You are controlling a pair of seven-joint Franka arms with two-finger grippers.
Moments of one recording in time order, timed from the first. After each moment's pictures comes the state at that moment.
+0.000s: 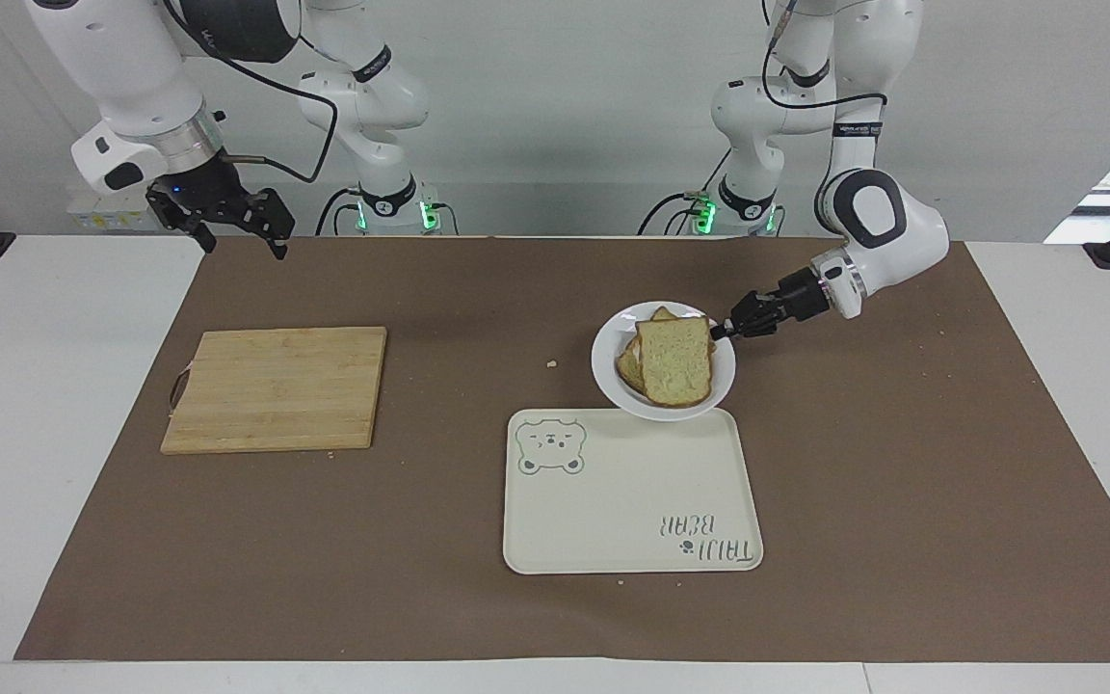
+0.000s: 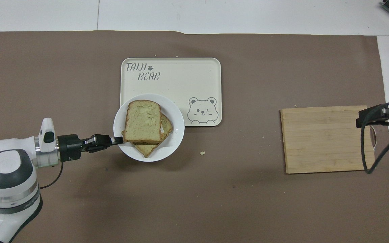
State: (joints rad) left arm -0.02 -0.01 -0.02 -2.38 -1.33 2.09 0.59; right arm -0.03 -0.03 -0.02 -1.61 -0.02 1.50 0.07
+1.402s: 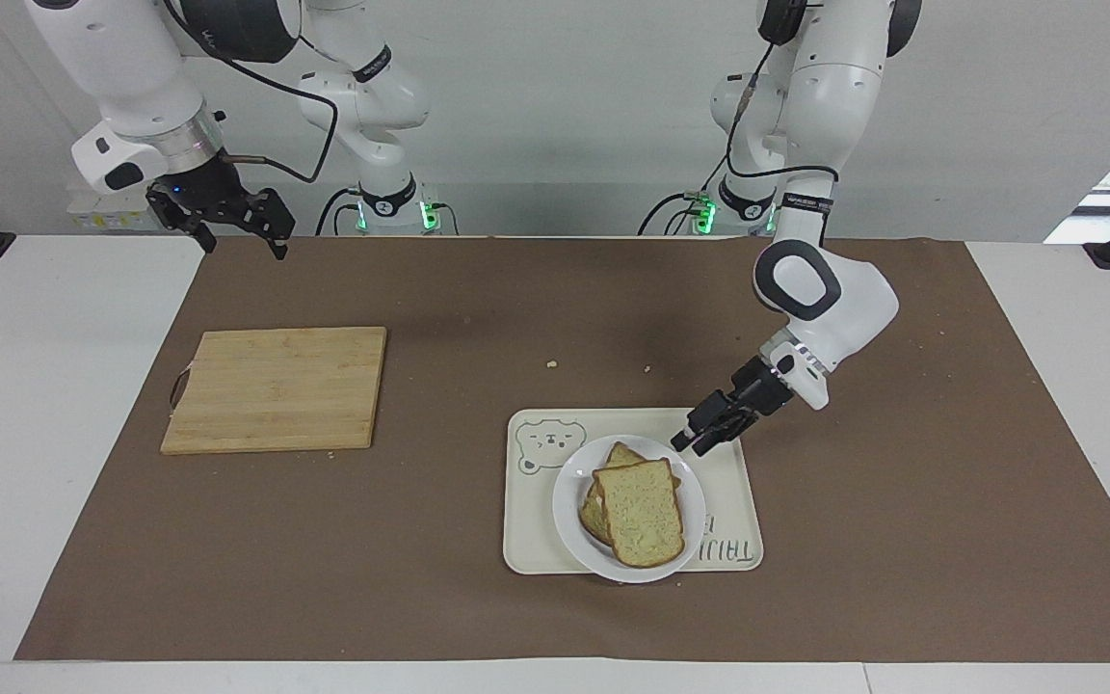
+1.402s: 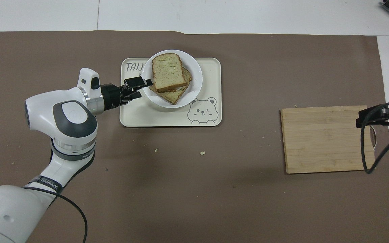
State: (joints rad) left arm -0.25 0.33 -0.05 -1.94 -1.32 2.52 0.39; right arm -0.03 -0.03 -0.02 -1.61 -0.02 1.50 0.07
